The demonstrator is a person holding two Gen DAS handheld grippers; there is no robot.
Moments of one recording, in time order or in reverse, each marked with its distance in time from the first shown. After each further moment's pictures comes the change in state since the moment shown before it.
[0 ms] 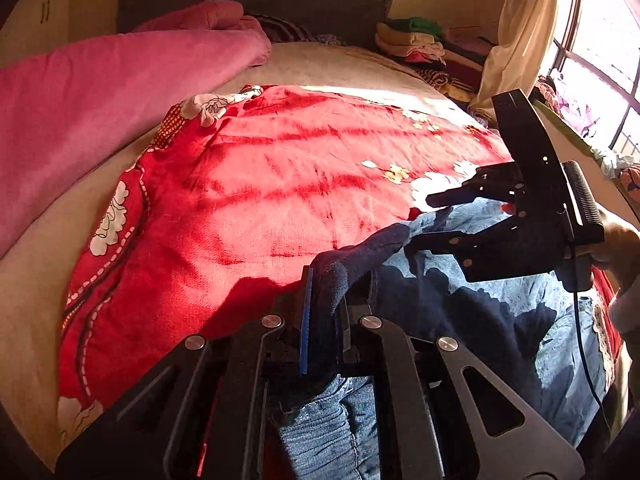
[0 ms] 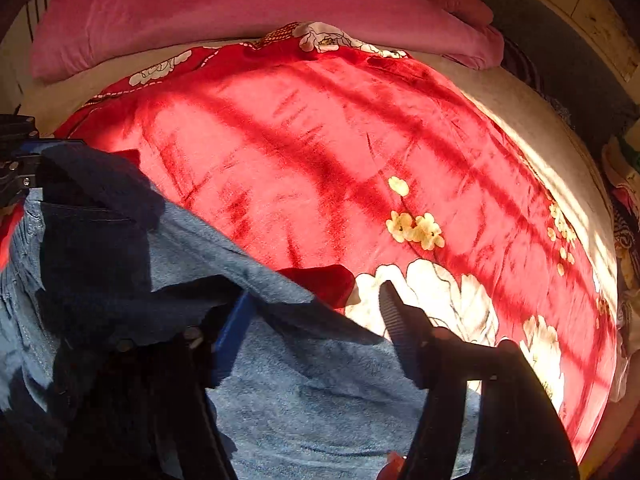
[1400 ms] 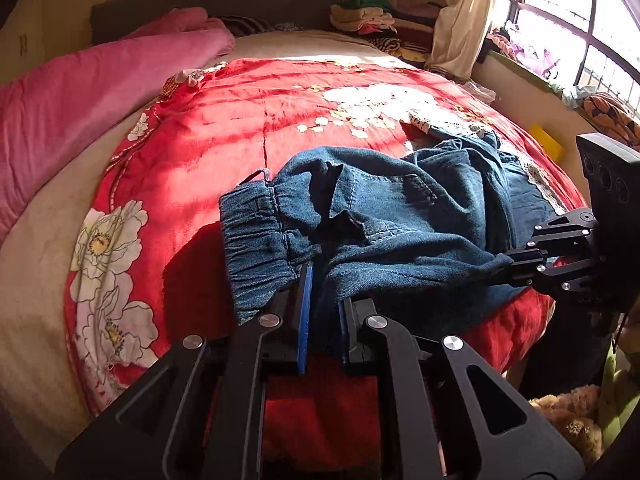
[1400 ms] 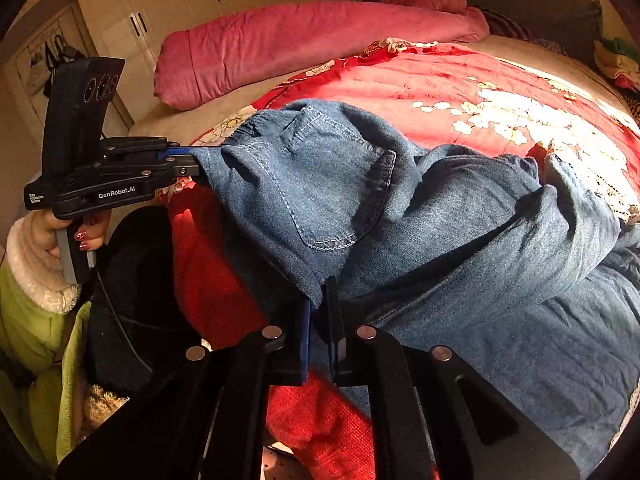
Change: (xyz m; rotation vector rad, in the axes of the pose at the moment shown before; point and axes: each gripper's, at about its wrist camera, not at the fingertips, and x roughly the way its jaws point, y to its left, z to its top) left arm -0.132 -0.057 -0.168 0.135 0.047 -0.028; right arm -0.135 0.202 -0.218 0.264 -0.200 0.199
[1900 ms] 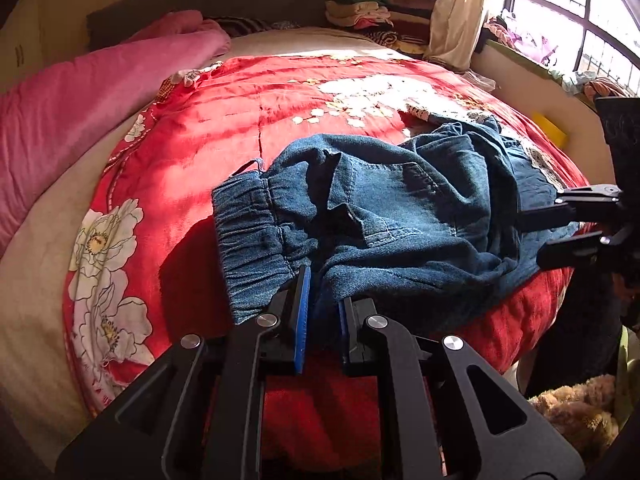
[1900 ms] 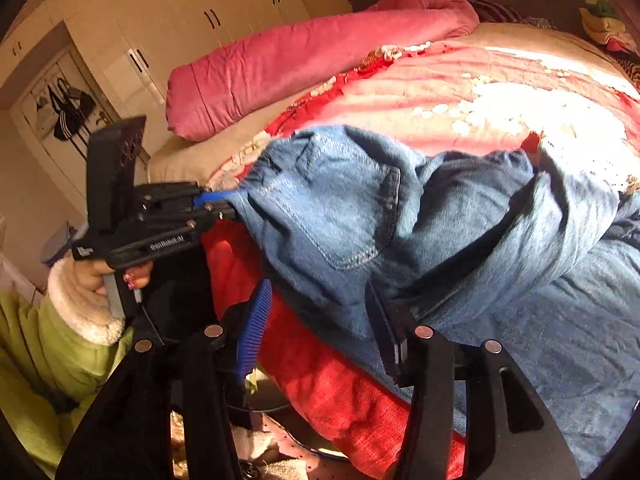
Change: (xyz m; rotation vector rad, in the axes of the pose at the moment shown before) left arm 0.005 -0.008 -0.006 0.045 0.005 0.027; right arm -0.044 -0.005 0.009 0.127 -0.121 0.099
